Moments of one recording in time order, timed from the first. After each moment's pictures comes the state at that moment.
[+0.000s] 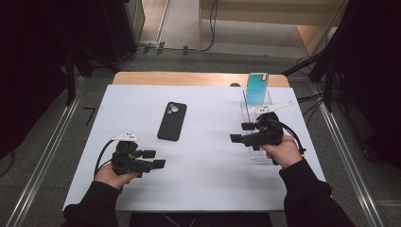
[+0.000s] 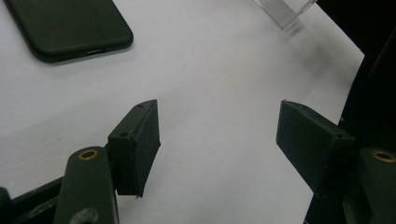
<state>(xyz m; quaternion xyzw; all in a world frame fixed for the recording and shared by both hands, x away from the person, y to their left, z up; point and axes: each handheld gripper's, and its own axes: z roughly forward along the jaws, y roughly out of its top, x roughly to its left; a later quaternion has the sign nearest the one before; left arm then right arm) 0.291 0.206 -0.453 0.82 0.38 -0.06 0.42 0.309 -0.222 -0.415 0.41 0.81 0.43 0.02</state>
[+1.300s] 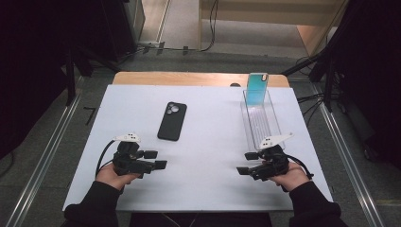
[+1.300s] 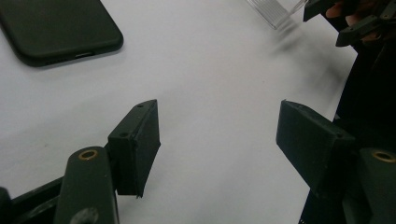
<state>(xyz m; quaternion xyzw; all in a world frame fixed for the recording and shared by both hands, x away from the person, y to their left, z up) 0.290 0.202 -0.453 0.82 0.37 -0.07 0.43 0.255 -0.237 -0.468 0.36 0.84 0.39 -0.01</state>
